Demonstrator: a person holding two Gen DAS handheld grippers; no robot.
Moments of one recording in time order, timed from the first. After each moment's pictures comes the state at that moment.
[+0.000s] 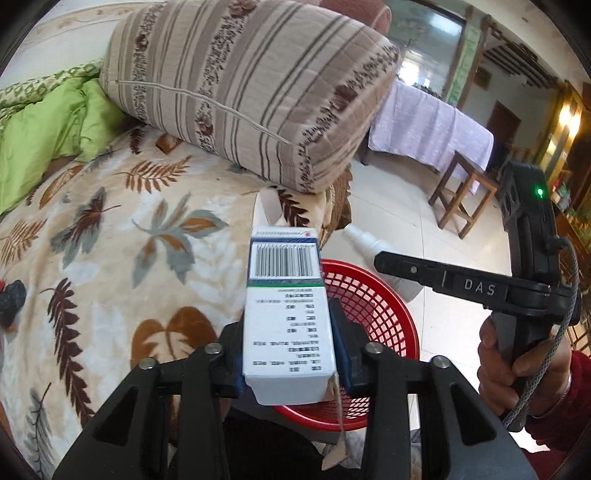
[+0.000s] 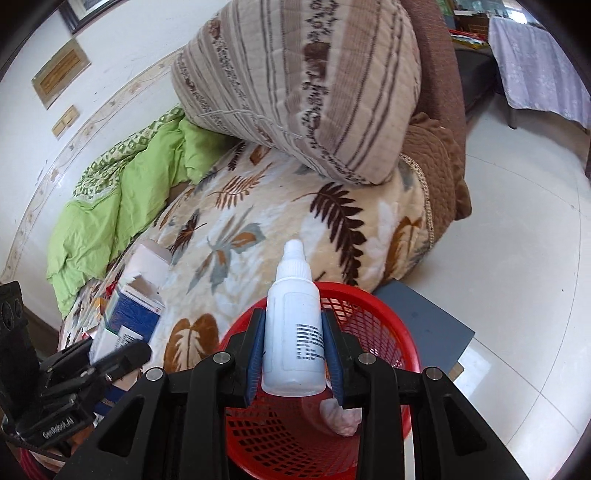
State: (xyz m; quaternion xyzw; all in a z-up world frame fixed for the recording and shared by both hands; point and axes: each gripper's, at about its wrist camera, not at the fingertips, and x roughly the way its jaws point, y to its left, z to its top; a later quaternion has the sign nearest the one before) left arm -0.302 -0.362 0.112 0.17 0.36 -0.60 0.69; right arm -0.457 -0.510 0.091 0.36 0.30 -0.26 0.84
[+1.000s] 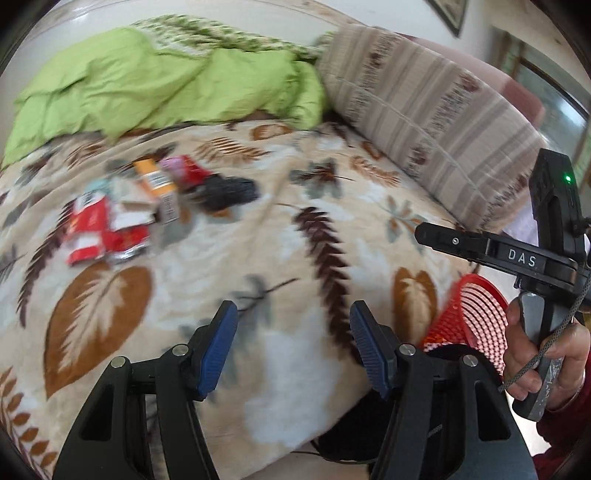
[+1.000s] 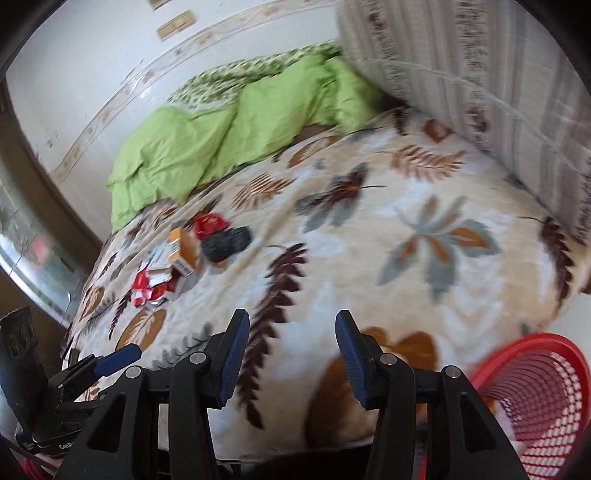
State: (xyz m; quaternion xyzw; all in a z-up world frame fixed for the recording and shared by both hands) left arm -0.158 -0.135 0.086 0.04 0.40 -0.37 0.84; right arm -0.235 -0.363 0.094 0.24 0.36 -0.05 0.90
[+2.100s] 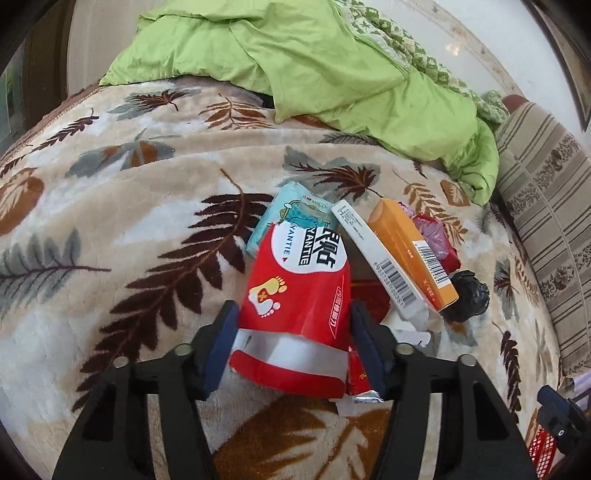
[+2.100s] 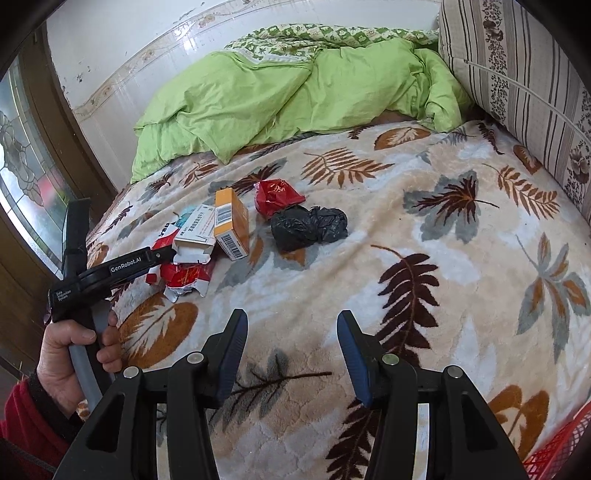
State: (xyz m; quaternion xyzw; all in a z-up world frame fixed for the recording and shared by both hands) left arm 0.045 -0.043 0.032 -0.07 0.43 -0.18 0.88; right arm -0.142 -0.283 0.070 0.16 0.38 0.00 0.91
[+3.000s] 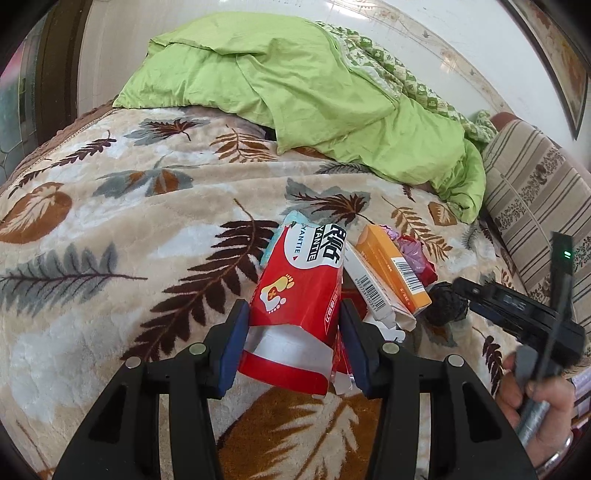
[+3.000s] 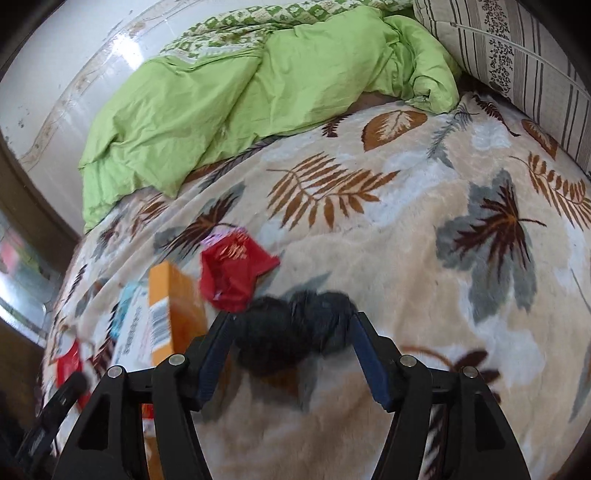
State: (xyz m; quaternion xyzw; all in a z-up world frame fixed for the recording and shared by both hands) left arm 0.018 -0.025 0.061 -0.08 0.39 -0.18 0.90; right arm 0.009 -0.317 0.038 0.23 0.40 -0.09 0.88
